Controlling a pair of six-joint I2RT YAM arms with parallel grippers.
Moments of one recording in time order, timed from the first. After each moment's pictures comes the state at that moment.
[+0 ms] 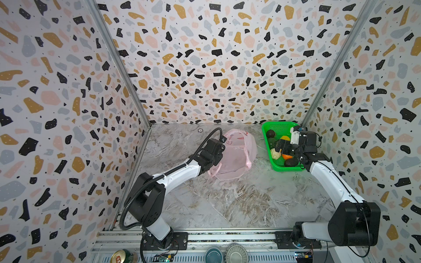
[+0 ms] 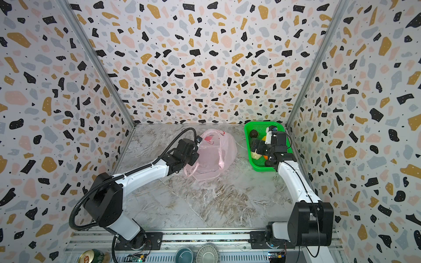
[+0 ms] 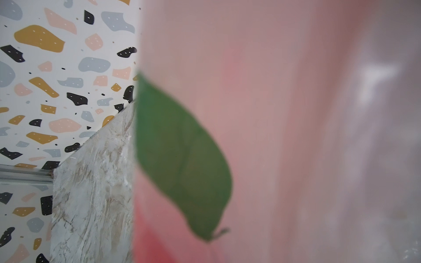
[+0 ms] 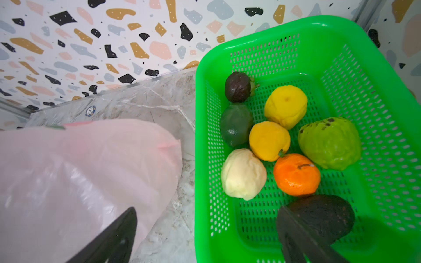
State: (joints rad) left arm -0.62 1.65 1.15 -0.20 -0.35 0.19; right arm 0.03 1.31 1.02 -0.33 -0.19 0.23
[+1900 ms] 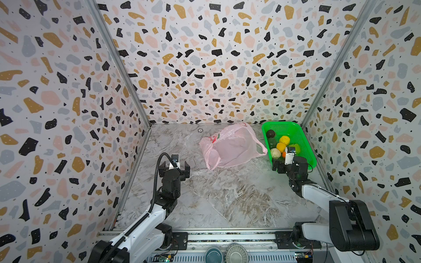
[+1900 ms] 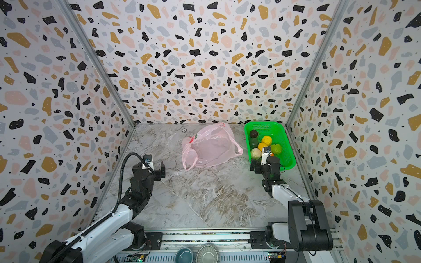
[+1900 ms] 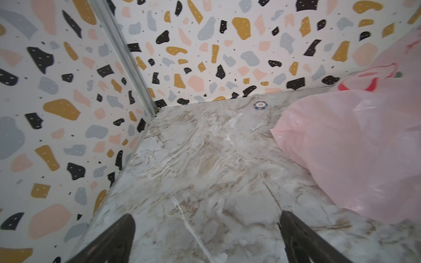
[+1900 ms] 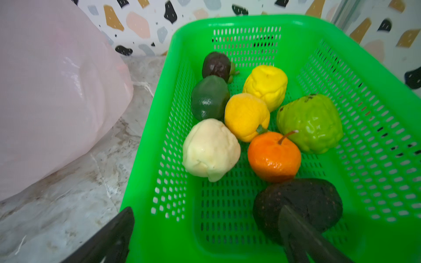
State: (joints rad) left arm -0.32 0.91 0.28 0.36 -0.49 0.07; right arm 0.06 1.30 0.43 0.45 -0.03 0.02
